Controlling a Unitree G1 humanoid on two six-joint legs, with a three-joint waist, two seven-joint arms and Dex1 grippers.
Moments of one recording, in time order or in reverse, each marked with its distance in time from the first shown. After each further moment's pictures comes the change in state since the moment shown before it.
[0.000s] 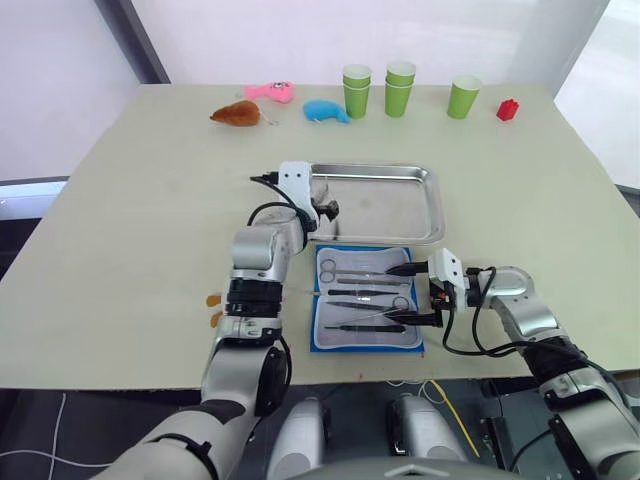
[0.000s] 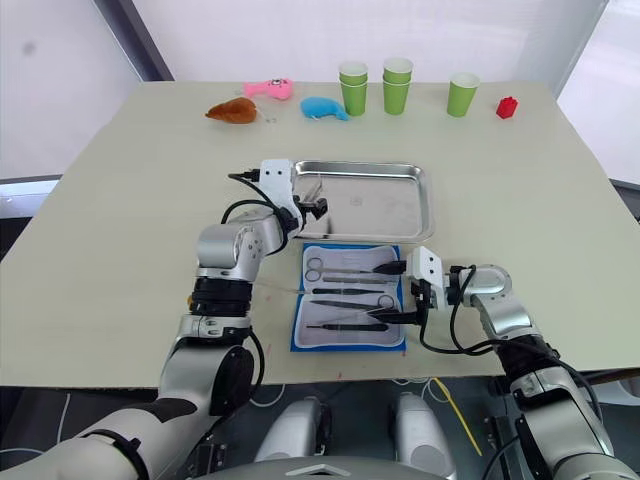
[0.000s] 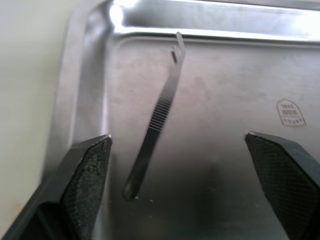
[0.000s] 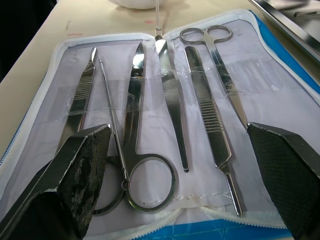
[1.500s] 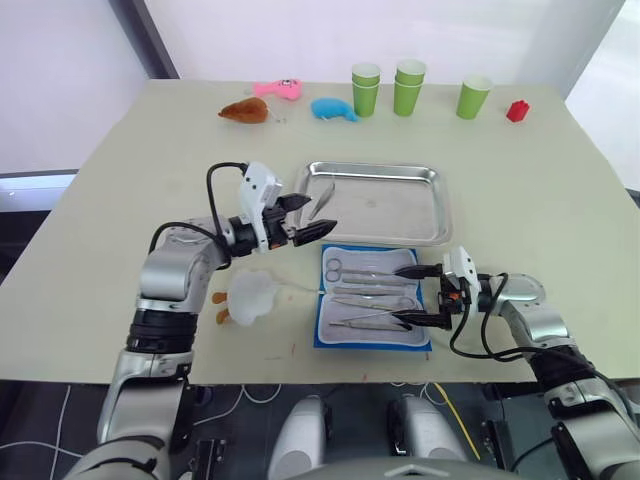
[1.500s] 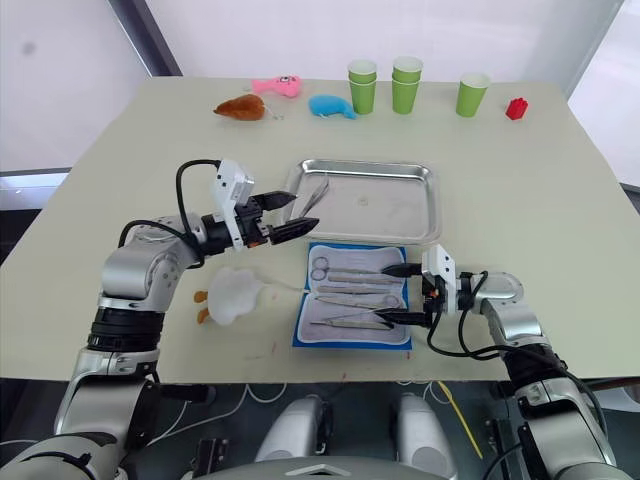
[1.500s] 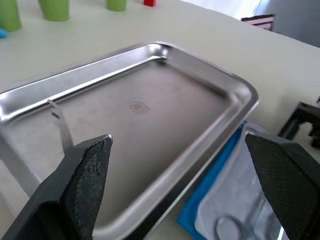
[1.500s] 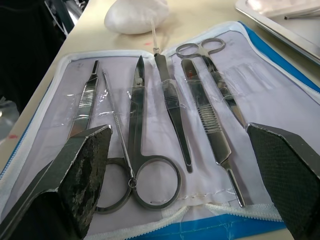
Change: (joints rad) left arm 0.236 0.472 -0.102 -0.190 -0.221 -0.340 -0.987; right arm 0.041 0.005 -0.083 -0.031 0.070 0.082 0.063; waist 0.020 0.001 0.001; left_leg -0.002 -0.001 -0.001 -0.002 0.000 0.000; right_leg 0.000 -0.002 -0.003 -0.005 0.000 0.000
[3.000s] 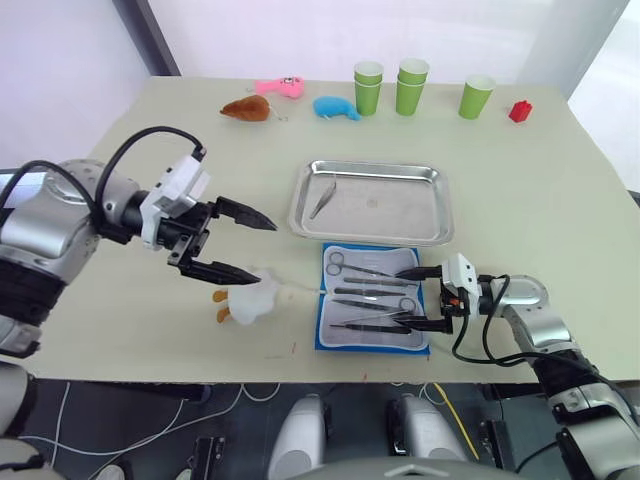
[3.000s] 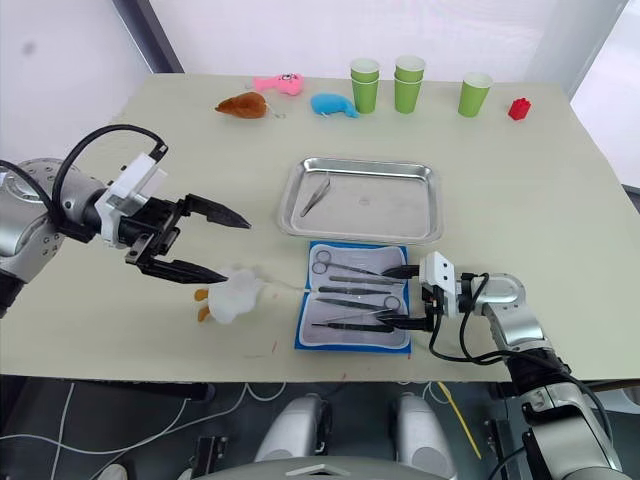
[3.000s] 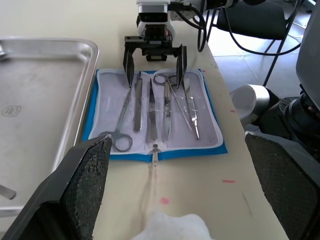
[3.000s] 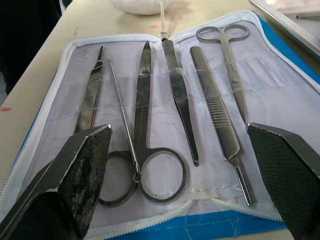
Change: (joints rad) left arm -0.197 0.692 -0.526 0.192 -0.467 -0.517 -0.594; right arm 0.037 -0.015 0.014 -0.032 -0.049 -0.078 -0.024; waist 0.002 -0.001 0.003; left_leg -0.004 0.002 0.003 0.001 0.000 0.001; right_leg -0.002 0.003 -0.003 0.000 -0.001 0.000
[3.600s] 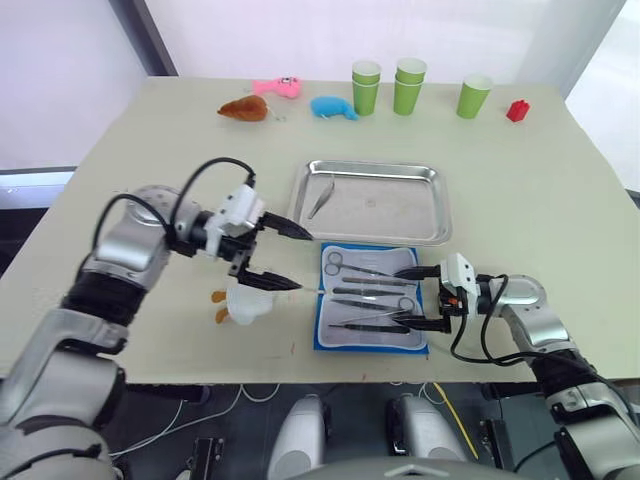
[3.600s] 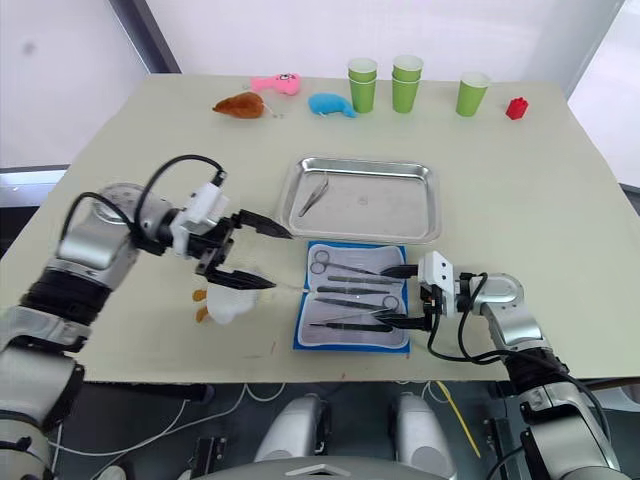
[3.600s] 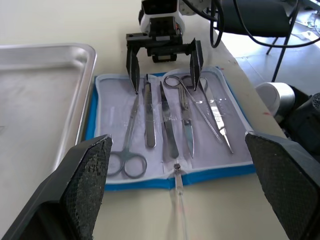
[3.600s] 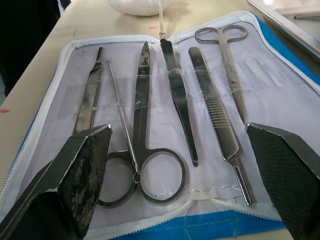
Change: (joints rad) left arm 0.018 -0.392 0.114 0.102 0.331 -0.070 0.011; right arm -0.003 0.009 0.000 0.004 -0.001 0.000 -0.007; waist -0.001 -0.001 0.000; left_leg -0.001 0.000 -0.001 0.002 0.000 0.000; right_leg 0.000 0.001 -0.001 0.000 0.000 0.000
